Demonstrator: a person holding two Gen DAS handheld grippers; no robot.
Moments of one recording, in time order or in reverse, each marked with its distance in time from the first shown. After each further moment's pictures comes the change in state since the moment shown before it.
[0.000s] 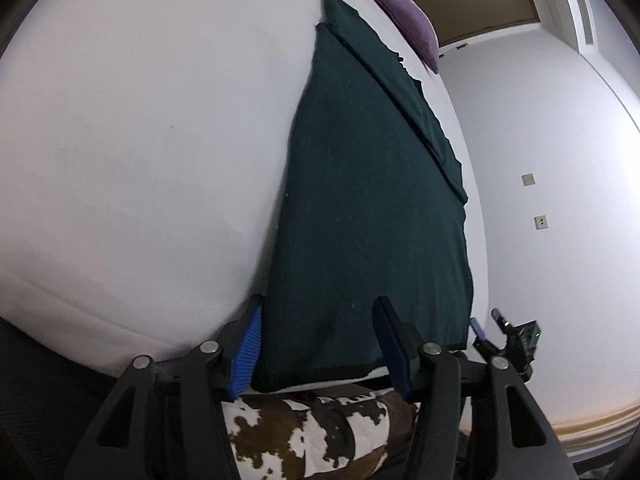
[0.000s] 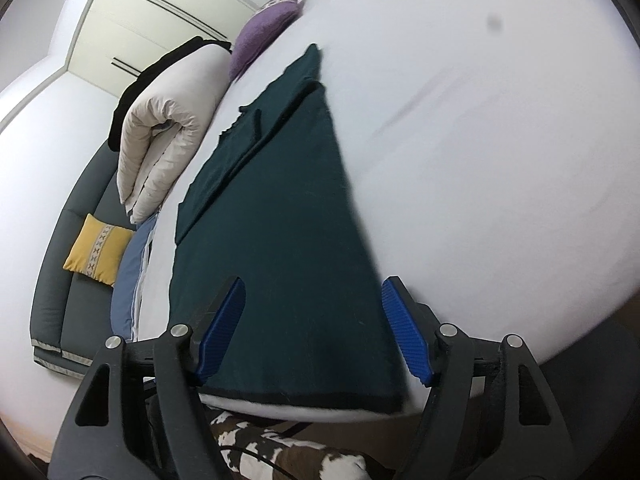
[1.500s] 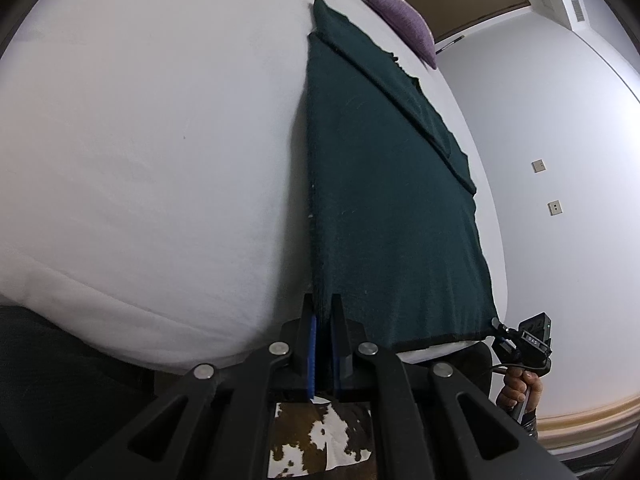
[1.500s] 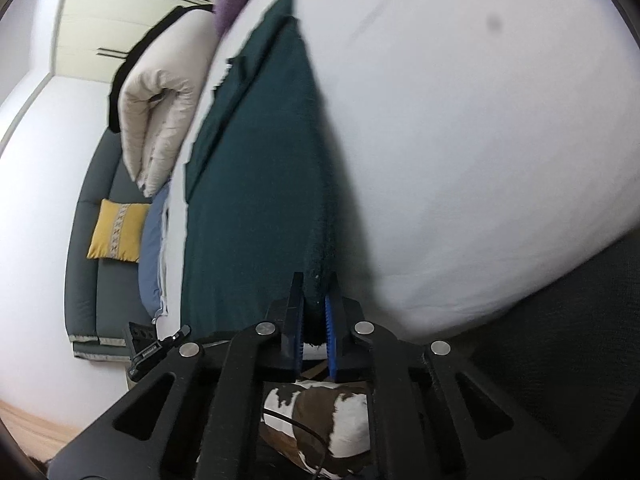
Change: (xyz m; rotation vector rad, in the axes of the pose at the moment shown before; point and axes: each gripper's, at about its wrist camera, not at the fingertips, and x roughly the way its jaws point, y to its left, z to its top) left arm -0.018 -0.009 -0.011 0.084 -0.040 0.074; right arm 0.007 -0.017 -0.035 0.104 0.210 0.085
